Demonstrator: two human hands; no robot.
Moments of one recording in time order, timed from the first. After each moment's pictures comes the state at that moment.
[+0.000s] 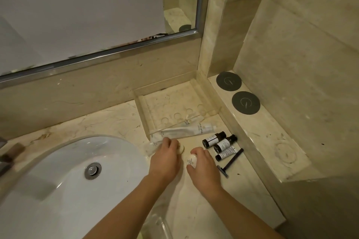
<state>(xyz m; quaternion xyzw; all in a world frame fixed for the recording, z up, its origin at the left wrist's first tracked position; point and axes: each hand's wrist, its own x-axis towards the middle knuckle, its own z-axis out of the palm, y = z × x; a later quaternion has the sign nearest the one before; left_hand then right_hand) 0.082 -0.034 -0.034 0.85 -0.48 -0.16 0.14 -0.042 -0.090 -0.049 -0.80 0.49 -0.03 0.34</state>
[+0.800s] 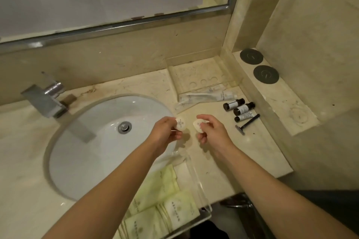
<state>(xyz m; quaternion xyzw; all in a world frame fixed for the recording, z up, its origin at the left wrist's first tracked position) 0.089 0.086 0.031 0.66 -0.01 -0.50 0.56 -0.041 -0.014 0.013 -0.55 0.45 -0.15 0.69</state>
